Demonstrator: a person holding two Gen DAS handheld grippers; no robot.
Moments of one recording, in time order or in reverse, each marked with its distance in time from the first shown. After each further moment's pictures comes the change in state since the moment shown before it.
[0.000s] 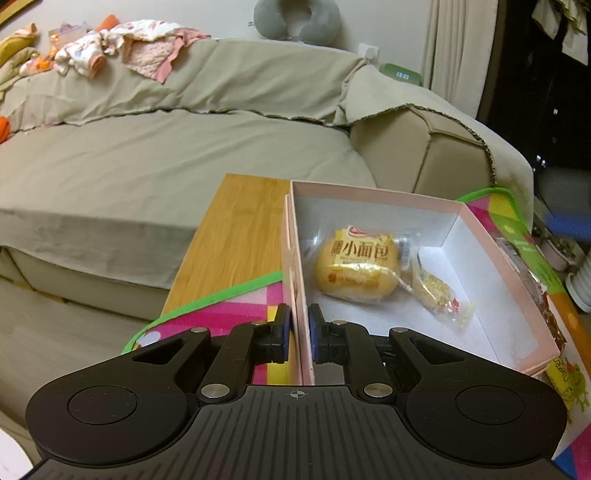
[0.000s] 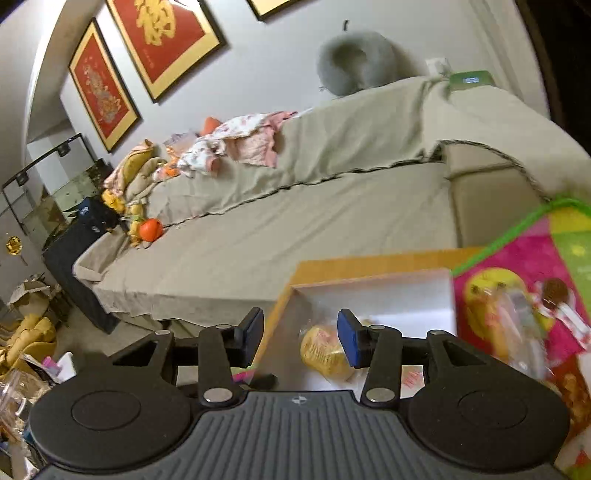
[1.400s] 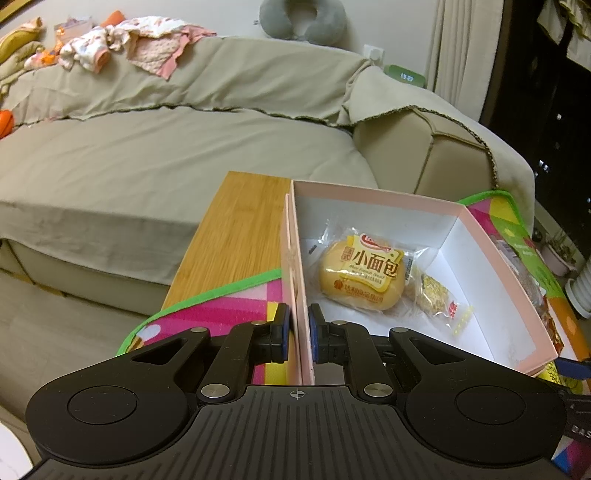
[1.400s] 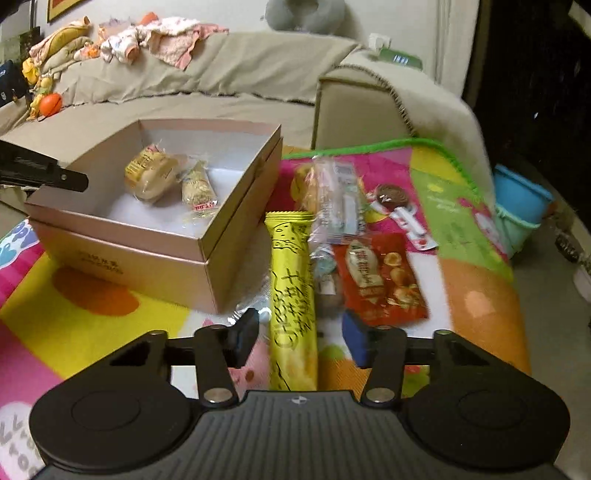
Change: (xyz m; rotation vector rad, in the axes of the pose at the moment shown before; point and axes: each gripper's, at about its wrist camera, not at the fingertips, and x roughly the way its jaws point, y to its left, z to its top) left arm -0.003 0.001 -0.005 -0.020 0.000 -0.001; right arm -0.009 -0.070 -0.112 -0.293 0.185 -0.432
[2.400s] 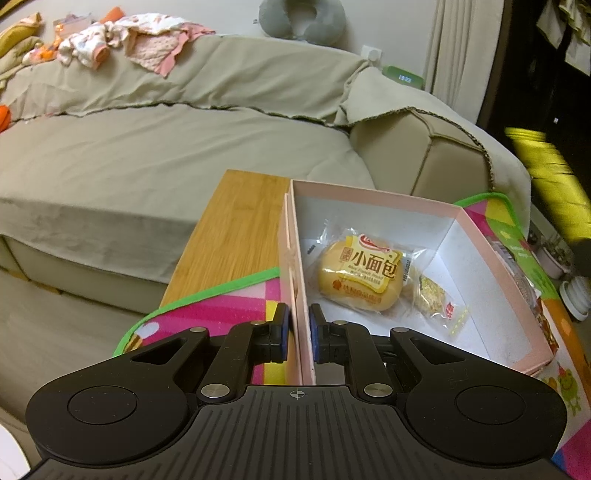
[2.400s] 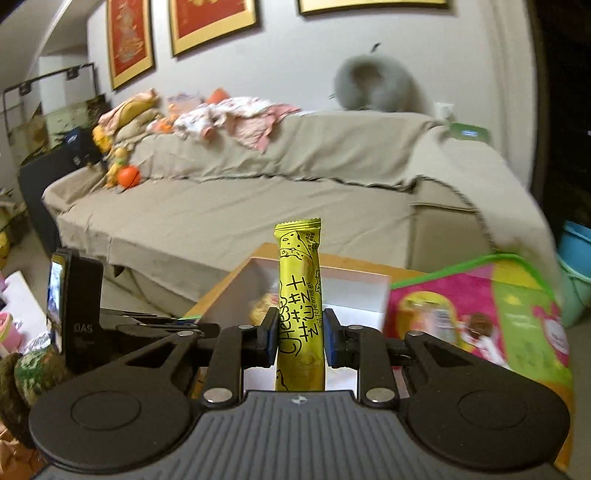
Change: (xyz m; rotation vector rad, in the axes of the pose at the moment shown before) left arm -0.001 0.001 0.002 -0.012 0.004 -0.014; right arm -0.071 0.043 0.102 0.005 -0.202 0.276
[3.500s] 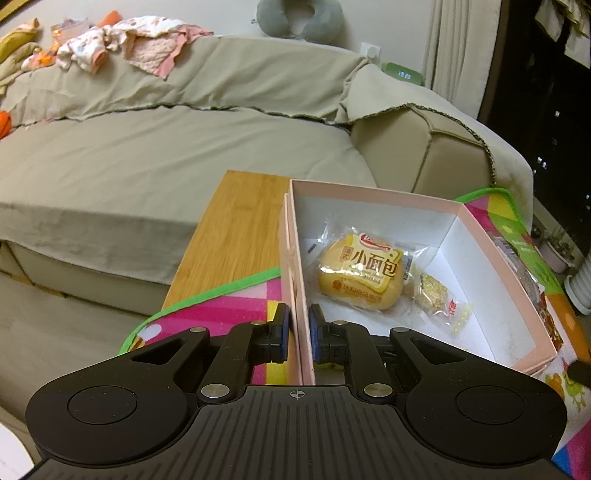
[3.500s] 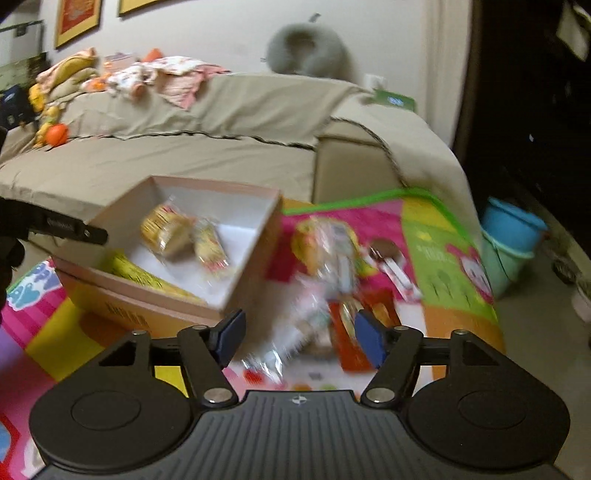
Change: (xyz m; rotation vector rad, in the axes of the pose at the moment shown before) left arm 0.001 -0.004 -0.002 0.021 0.003 0.014; right arm -0.012 -0.048 -0.093 0.002 0.072 -0.288
